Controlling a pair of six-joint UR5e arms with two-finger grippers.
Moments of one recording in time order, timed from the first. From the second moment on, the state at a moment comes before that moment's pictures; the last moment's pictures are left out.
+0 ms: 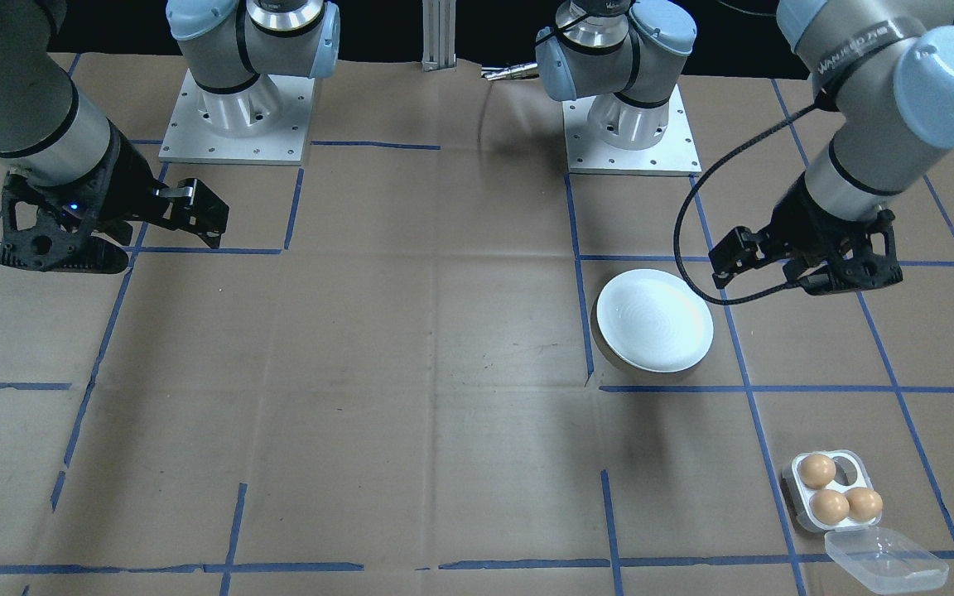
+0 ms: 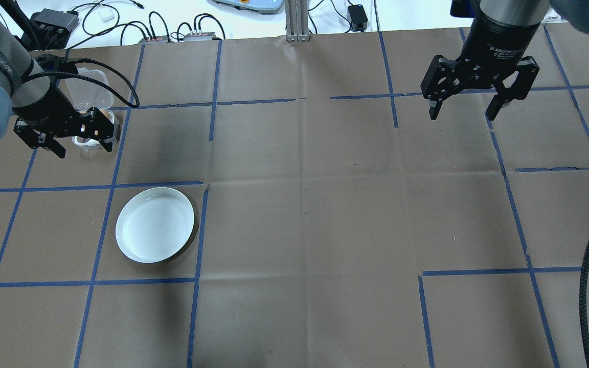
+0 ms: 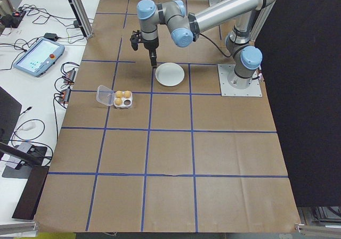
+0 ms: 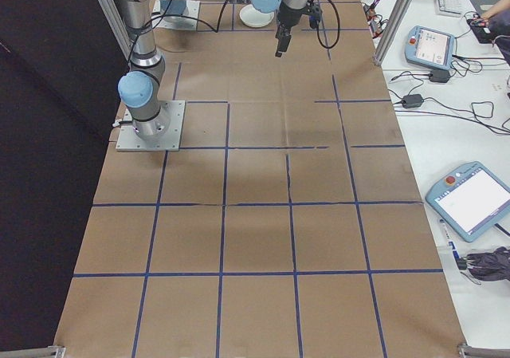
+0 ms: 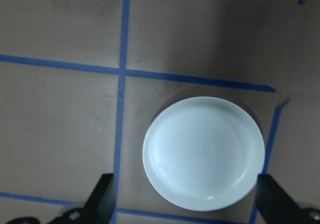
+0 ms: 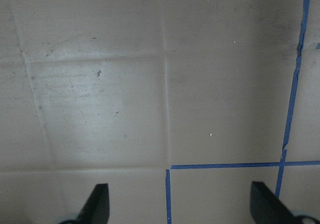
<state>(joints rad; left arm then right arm) -1.24 -1.75 -1.71 -1.28 1.62 0.21 1.51 -1.42 1.43 -1.38 -1.54 -0.02</state>
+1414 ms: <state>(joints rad) -1.16 -2.18 -1.46 -1.10 1.63 0.26 1.51 -1.42 1.43 -1.38 -1.54 -0.02</state>
